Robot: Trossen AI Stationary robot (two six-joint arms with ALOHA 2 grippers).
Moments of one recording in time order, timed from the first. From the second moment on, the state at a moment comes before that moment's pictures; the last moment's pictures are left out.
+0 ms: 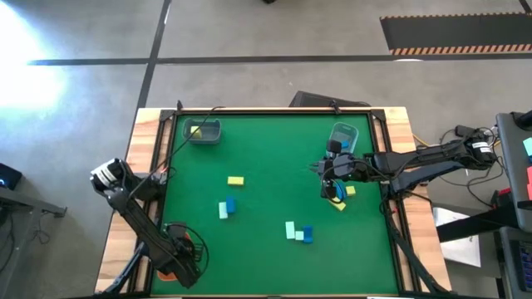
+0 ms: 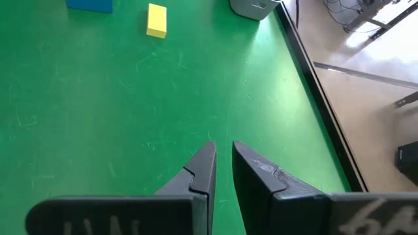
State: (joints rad) left arm -0.92 1.71 1.15 -1.21 0.15 -2.34; right arm 0.07 1.11 0.70 -0.27 0.36 -0.16
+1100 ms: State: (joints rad) left arm -0.49 1.44 1.23 -0.93 -0.35 -1.14; right arm 0.07 1.11 0.70 -0.27 0.36 -0.01
